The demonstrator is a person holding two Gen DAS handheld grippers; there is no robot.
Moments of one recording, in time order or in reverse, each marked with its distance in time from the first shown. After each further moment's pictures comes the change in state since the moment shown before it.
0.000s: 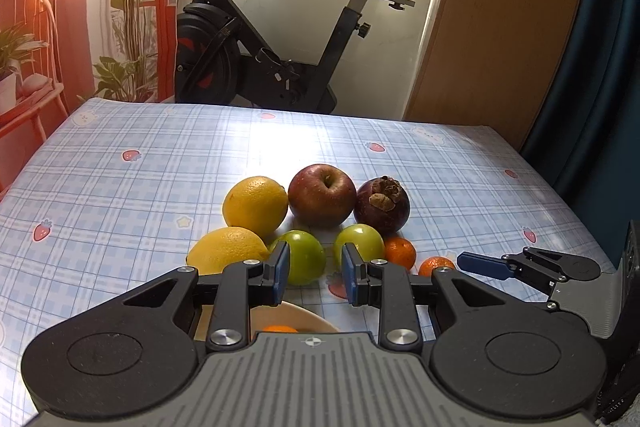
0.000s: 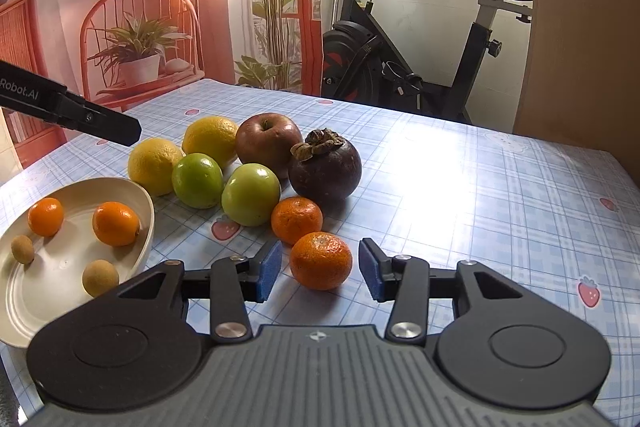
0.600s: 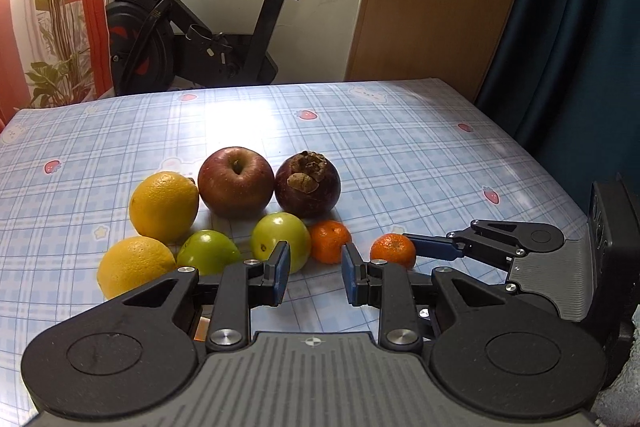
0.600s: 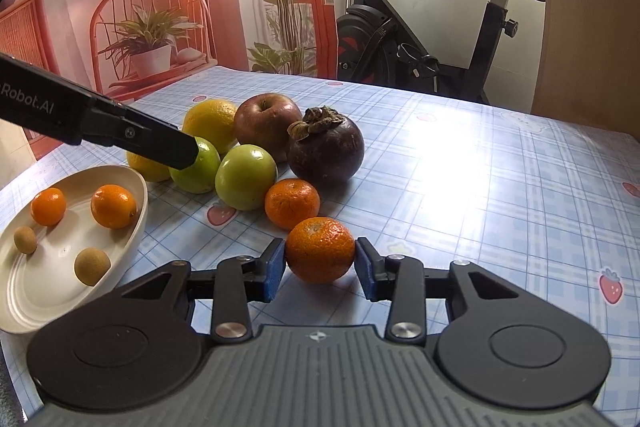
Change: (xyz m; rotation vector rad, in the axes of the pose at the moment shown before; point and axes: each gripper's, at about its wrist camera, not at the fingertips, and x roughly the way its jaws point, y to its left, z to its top) left arm 0.035 -0.041 0.007 0.124 0.108 -0.137; right arm 0.005 -0.022 -0.006 0.026 0.020 0.043
